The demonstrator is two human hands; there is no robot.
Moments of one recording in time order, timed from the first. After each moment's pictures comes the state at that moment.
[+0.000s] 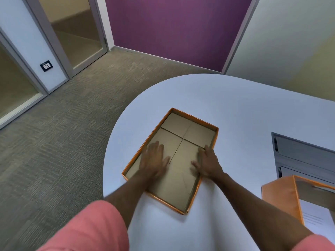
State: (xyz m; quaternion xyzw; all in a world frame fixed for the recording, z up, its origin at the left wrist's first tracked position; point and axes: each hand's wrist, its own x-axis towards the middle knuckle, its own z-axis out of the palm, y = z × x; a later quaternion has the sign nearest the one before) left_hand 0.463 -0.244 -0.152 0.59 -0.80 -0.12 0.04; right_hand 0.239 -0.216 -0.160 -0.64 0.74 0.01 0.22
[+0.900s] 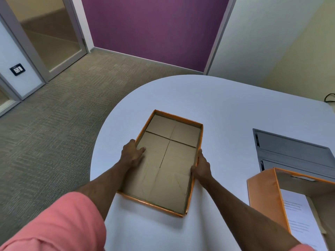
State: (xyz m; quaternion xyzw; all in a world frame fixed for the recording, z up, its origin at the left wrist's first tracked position) left_hand 0.487 -0.297 -0.153 0.69 -0.61 -0.35 0.14; right_hand 0.249 -0.190 -0.148 -0.40 0.81 -0.26 0.35
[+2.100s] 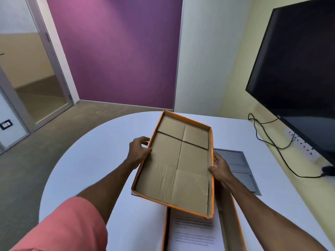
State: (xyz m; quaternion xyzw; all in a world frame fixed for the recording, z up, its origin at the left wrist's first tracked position) left_hand 0.216 -0.088 0.076 0.53 -0.68 -0.36 0.35; right_hand -0.055 0.042 0.039 -0.42 0.73 -0.44 0.32
